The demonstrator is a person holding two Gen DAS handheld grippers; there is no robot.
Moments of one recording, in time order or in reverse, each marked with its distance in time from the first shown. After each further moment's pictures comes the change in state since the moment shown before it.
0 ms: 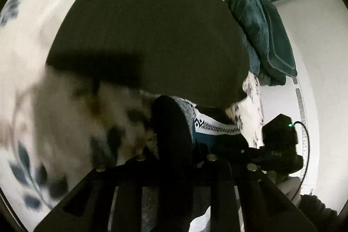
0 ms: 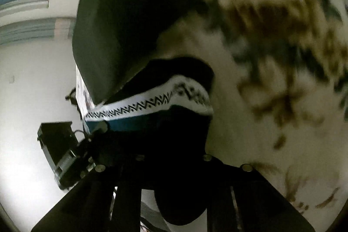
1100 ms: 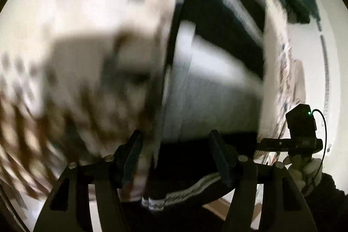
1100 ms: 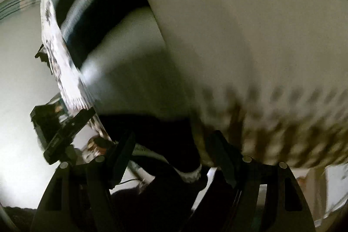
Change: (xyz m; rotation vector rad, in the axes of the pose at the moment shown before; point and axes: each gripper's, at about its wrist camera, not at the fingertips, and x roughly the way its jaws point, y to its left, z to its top) left arm -0.077 0.010 -0.383 -0.176 0.343 0.184; right arm -0.022 -0.147 -0.412 0.173 0.390 -0.122
